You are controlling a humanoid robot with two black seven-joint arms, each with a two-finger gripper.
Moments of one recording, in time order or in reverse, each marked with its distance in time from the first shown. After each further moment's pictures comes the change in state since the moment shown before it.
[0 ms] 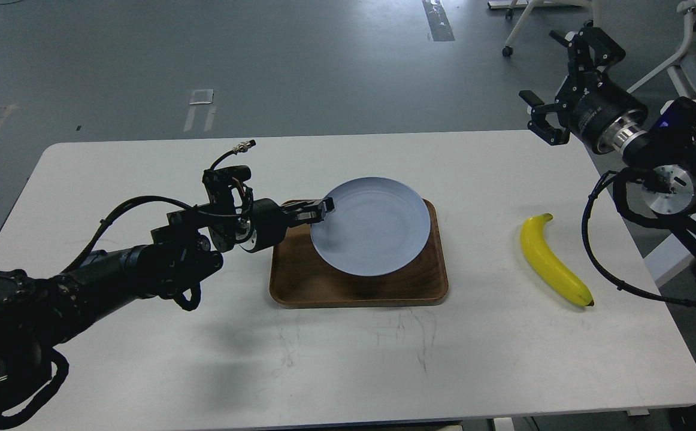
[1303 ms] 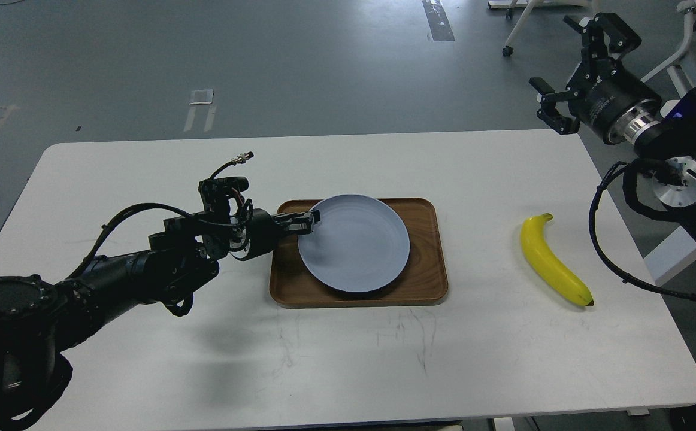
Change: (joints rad) left arm 0.013 -0.032 0.077 0.110 -0.013 -0.006 0.000; right arm 0.002 -0.015 0.030 0.014 0.002 -0.003 -0.005
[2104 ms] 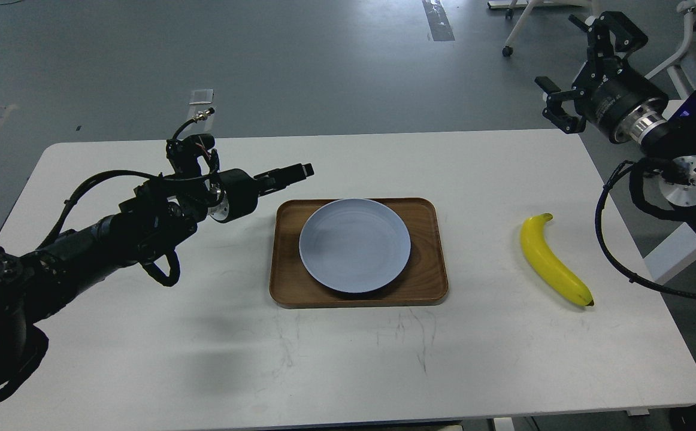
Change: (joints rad) left arm -0.153 0.125 -0.018 -0.025 -0.386 -0.164 0.000; right arm 0.004 -0.020 -0.008 0.000 -0.004 0.006 0.001
